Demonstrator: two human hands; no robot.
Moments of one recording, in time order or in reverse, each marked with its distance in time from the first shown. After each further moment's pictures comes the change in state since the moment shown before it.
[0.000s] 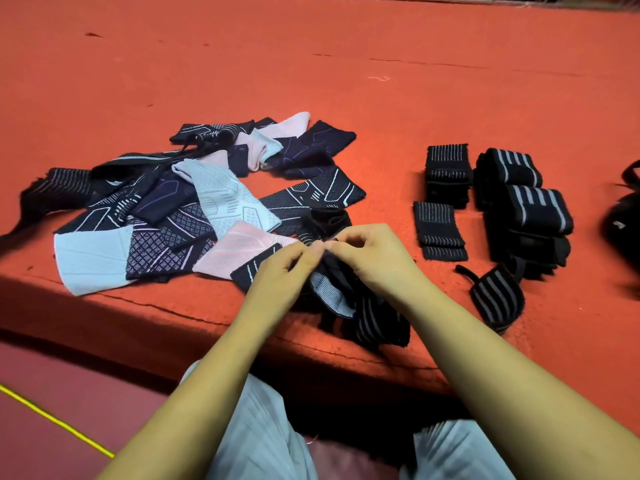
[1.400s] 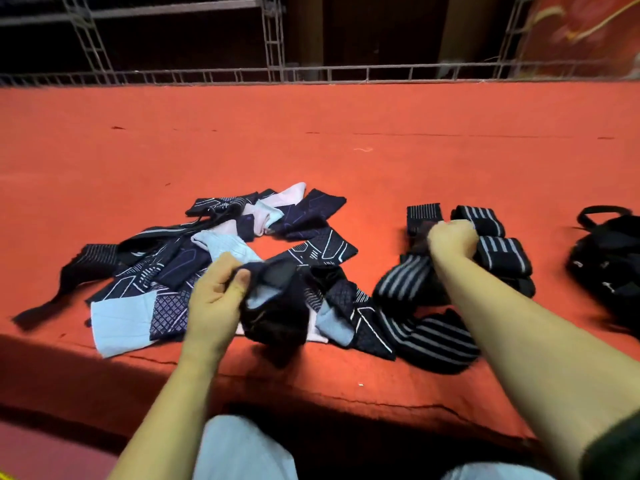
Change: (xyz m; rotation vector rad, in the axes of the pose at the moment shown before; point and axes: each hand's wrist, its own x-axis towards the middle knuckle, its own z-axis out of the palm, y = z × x) left_hand -0.005 0.047 -0.080 -0.016 0.270 0.369; right_hand 0.064 0.001 -0.122 -0.052 0.850 0.424
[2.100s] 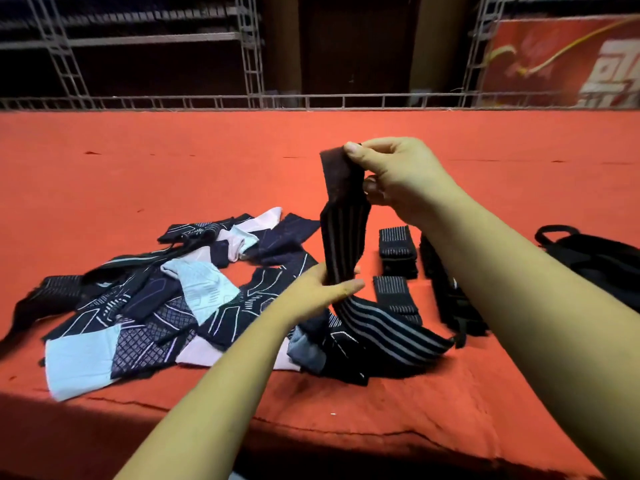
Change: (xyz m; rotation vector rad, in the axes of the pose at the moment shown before) left_hand 0.064 0.028 0.133 -0.069 -0.675 -0.306; right_hand -0.052 -0.140 -0.075 0.448 -0.669 -0.478
